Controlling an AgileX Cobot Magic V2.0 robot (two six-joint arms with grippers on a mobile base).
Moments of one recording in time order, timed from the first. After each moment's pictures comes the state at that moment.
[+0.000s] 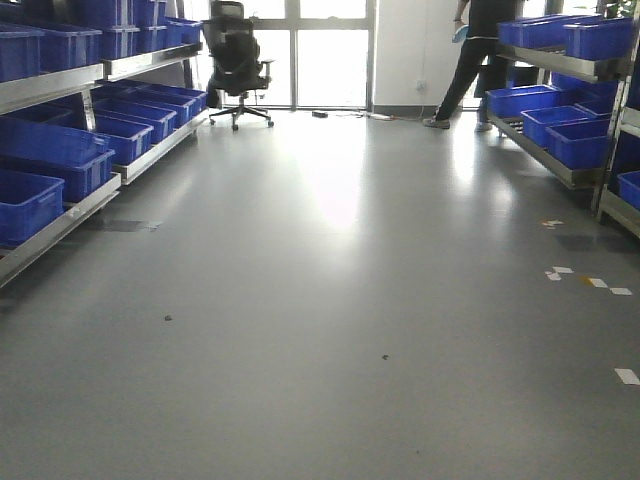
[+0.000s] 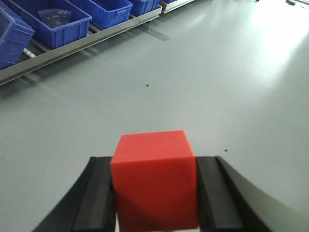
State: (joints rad) left arm -0.06 -0.01 0.01 0.01 0.13 -0.02; right arm 0.36 0.64 -0.56 0.33 0.33 -0.46
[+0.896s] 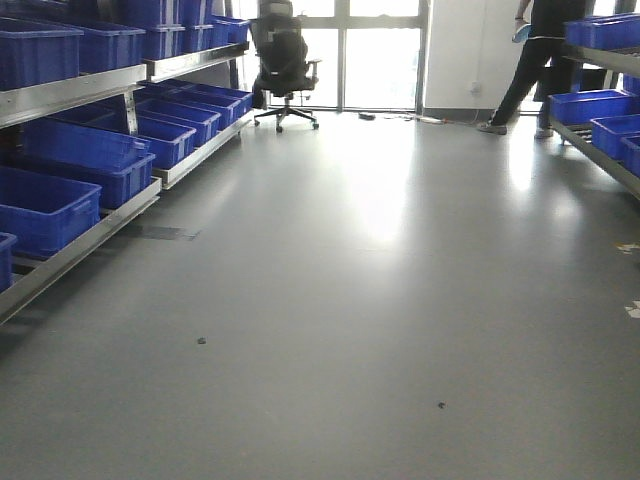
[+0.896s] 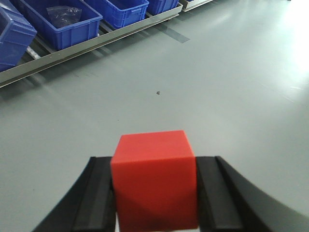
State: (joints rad) left arm -0.06 -0.01 0.01 0.01 0.13 -0.02; right arm 0.36 0.64 -0.56 0.33 0.36 -0.46
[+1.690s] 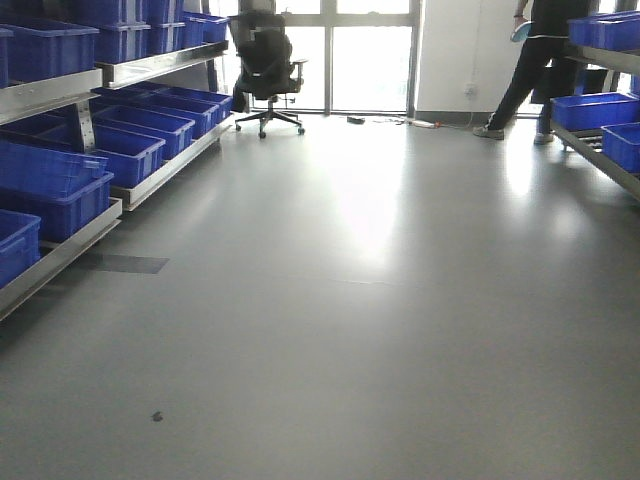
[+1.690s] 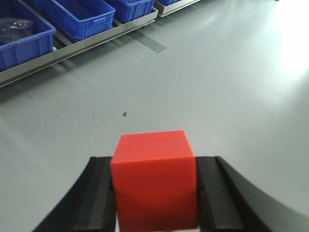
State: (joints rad) left arm -0.06 -0.01 0.01 0.01 0.13 -0.02; right arm 0.36 0.64 -0.56 0.33 0.36 -0.46
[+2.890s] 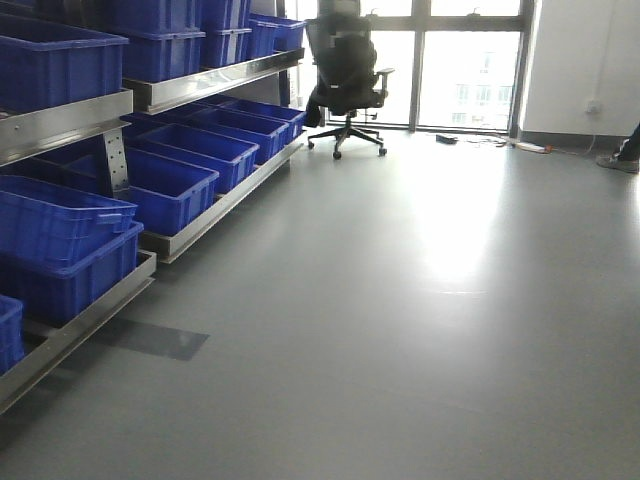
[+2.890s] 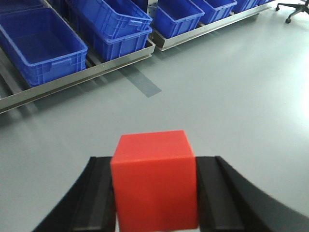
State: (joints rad) left arm -0.06 -0.01 0.01 0.01 0.13 -0.02; right arm 0.36 0.64 -0.56 0.33 0.36 -0.46
